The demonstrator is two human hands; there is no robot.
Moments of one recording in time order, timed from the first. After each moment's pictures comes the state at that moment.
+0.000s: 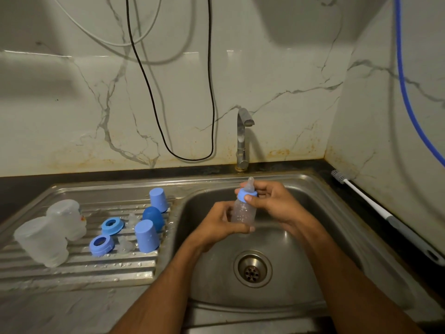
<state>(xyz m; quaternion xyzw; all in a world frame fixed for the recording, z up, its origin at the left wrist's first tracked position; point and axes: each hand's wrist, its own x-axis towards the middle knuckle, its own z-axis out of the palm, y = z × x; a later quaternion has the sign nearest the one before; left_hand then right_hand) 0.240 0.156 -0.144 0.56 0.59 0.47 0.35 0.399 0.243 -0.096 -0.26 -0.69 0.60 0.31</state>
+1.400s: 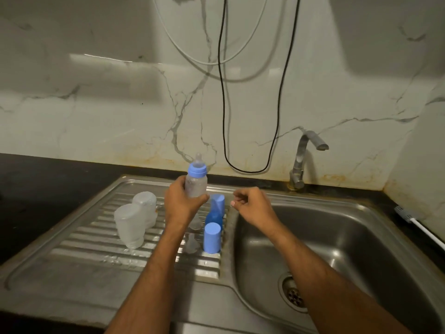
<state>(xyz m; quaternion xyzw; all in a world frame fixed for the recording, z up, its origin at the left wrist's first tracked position) 0.081 0.040 -0.091 0.32 0.75 0.58 -0.04 0.222 0.179 -0.093 -0.28 -0.86 0.31 0.28</state>
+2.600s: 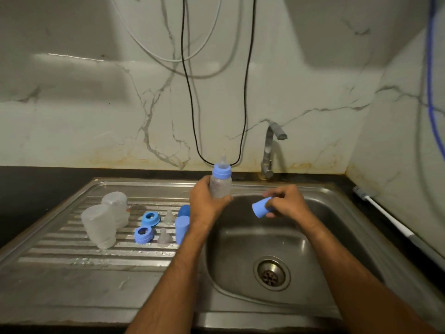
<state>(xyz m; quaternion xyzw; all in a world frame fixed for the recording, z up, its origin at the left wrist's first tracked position) 0.189 0.095 -0.083 0.39 0.72 0.57 0.01 0.354 0.237 -0.085 -0.44 -0.71 0.46 0.31</state>
